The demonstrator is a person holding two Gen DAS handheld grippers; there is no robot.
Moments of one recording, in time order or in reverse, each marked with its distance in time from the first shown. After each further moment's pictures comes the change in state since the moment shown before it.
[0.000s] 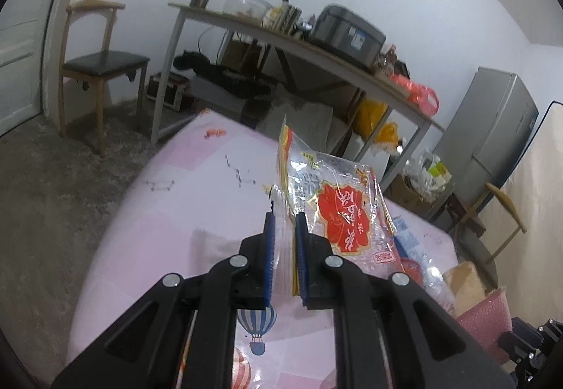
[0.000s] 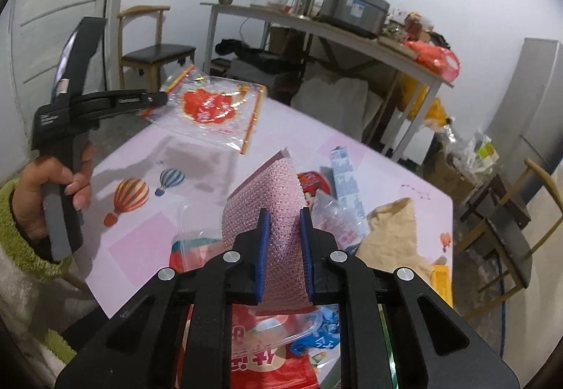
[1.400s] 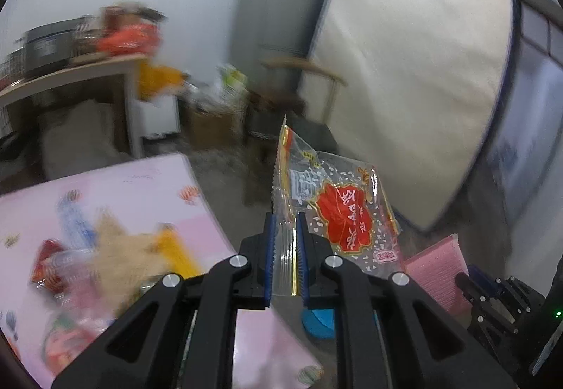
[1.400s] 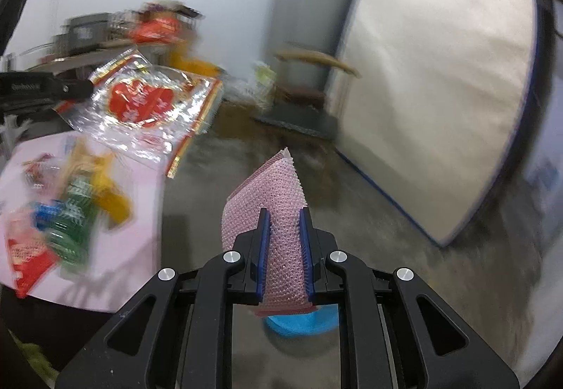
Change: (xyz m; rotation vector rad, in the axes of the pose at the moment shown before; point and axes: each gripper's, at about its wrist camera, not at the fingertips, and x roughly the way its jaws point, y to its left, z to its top) left arm -0.097 -0.444 -0.141 0.651 0.300 -0.617; right arm -0.196 -0.197 -0.229 0.612 0.088 -0.727
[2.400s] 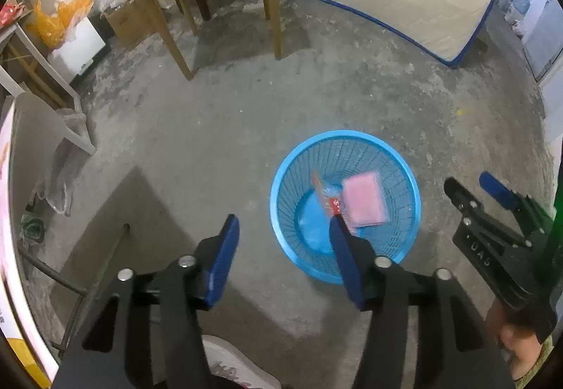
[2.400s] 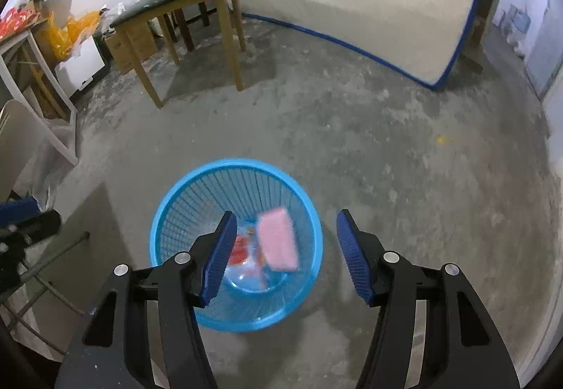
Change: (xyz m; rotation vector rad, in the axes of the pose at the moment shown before) left arm 0.326 -0.137 -0.107 0.288 0.623 0.065; right arm 0.256 -0.133 -0.113 0.394 0.467 -0.105
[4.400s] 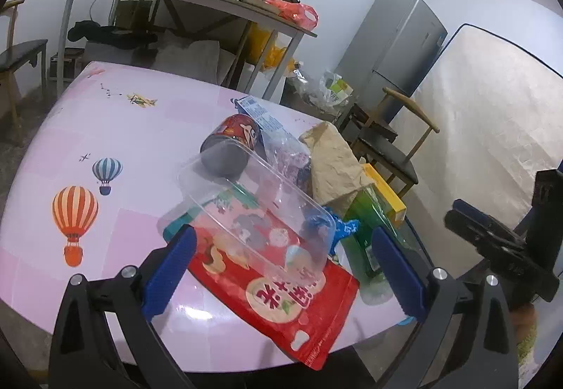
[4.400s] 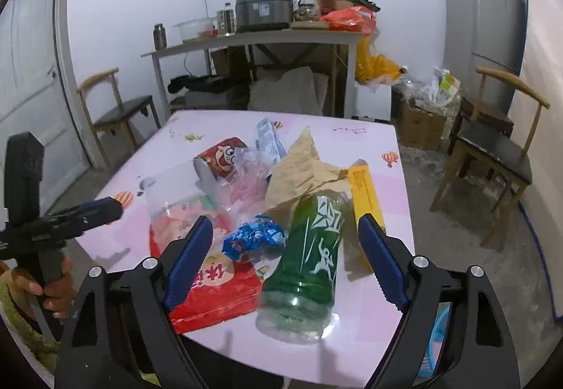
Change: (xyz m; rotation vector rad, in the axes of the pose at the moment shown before) left arm -0.288 0.321 -0.436 -0.797 -0.671 -0.008; right arm -0.305 0.325 -0.123 -0.799 -0.311 0.736
